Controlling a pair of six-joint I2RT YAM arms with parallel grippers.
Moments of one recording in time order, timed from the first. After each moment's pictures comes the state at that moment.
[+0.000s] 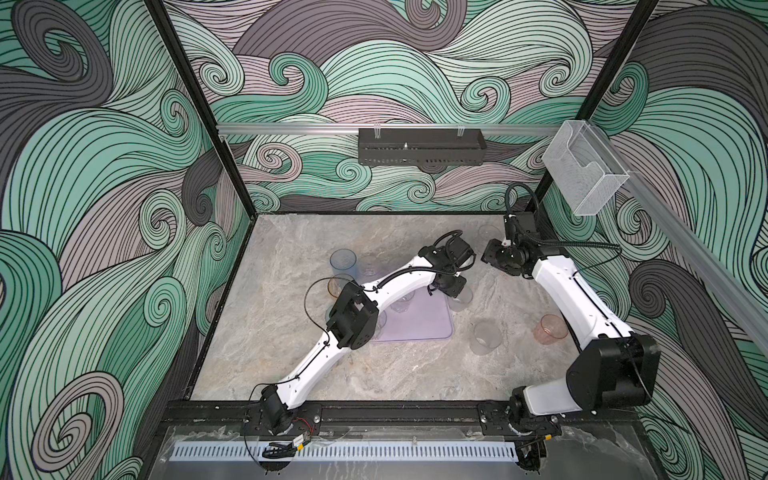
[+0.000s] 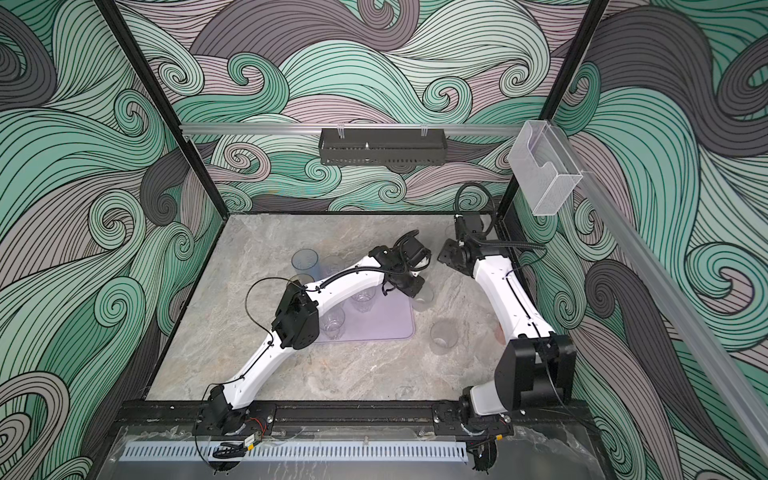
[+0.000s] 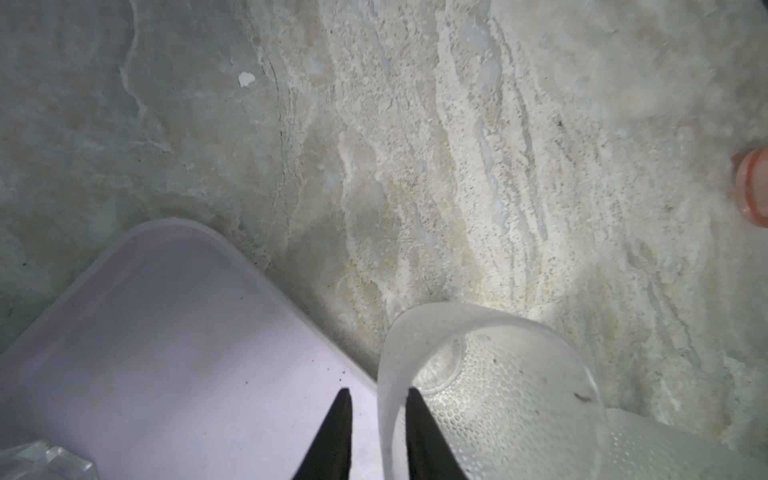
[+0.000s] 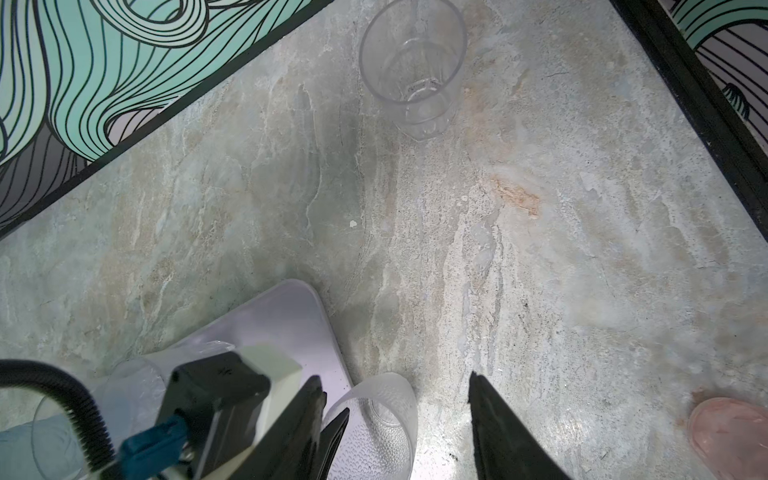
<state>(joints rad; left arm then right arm) -0.93 2.51 2.41 -0.96 0.03 -0.20 0.10 1.47 1.30 -0.78 0.06 0.51</state>
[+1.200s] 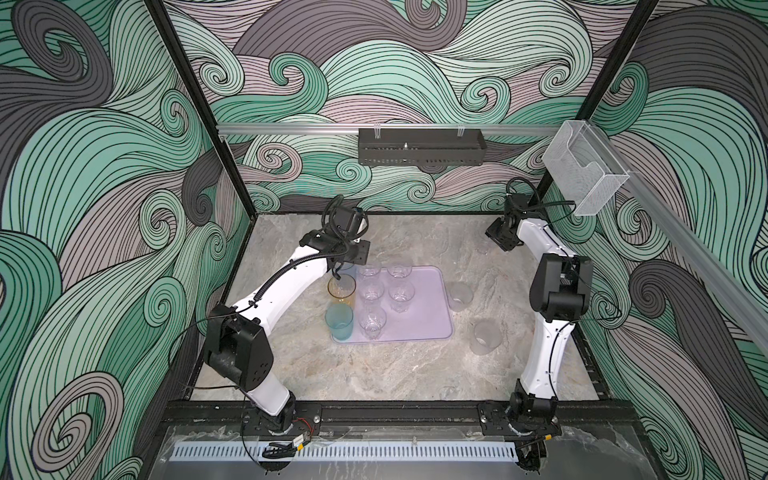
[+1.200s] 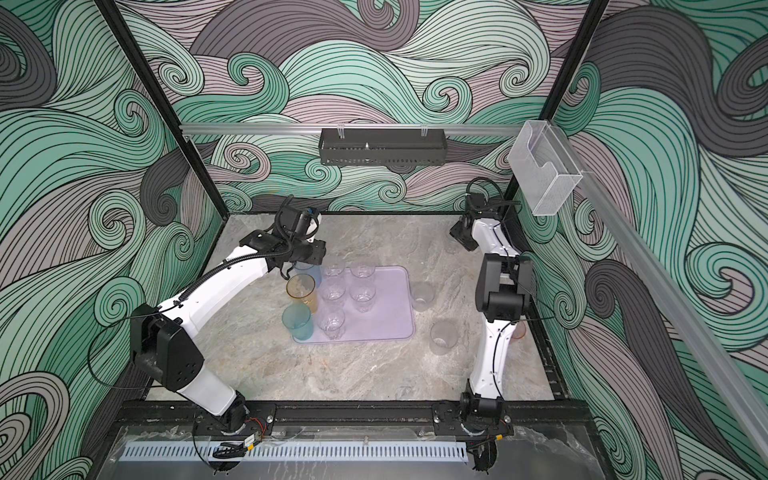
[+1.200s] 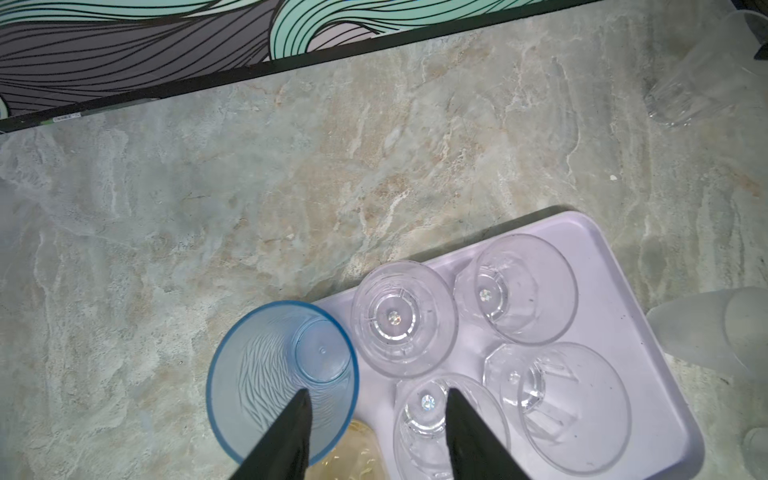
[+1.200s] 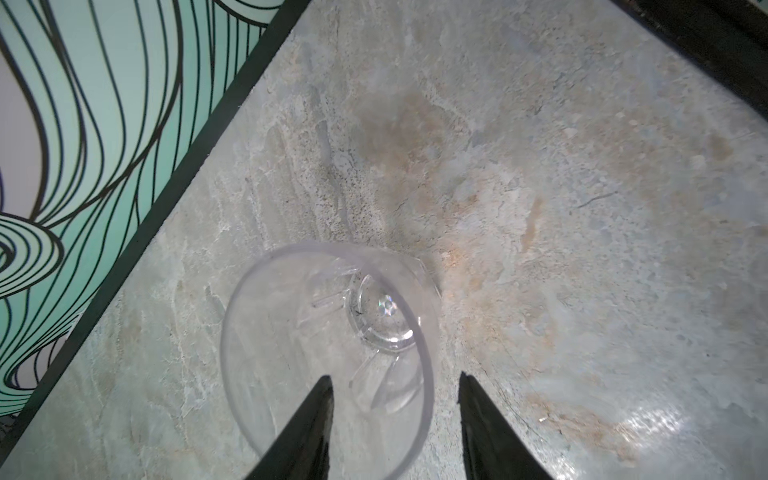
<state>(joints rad) -0.47 1.60 1.47 -0.73 -0.12 -0.18 -0.08 2.20 1.85 -0.70 0.03 0.68</state>
